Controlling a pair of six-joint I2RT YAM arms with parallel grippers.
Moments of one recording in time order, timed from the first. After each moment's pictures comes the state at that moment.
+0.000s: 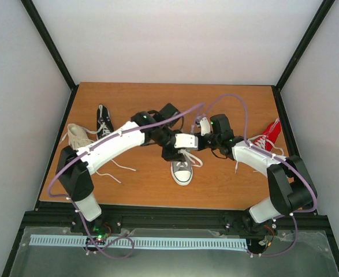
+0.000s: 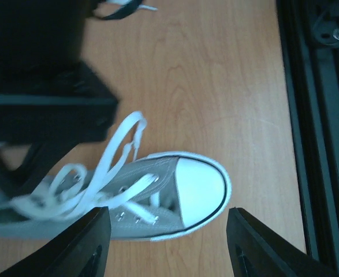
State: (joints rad) left arm -0.84 1.72 1.55 -0.97 0.40 0.72; right arm 0.44 1.50 0.83 -0.04 -0.50 0.22
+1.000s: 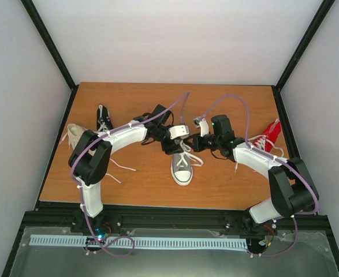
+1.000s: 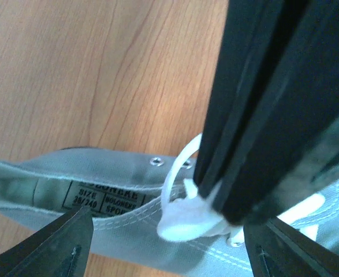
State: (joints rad) left arm -0.63 1.89 1.34 -0.47 0.47 0.59; right arm 0.44 1.47 0.81 0.00 -0.62 0.25
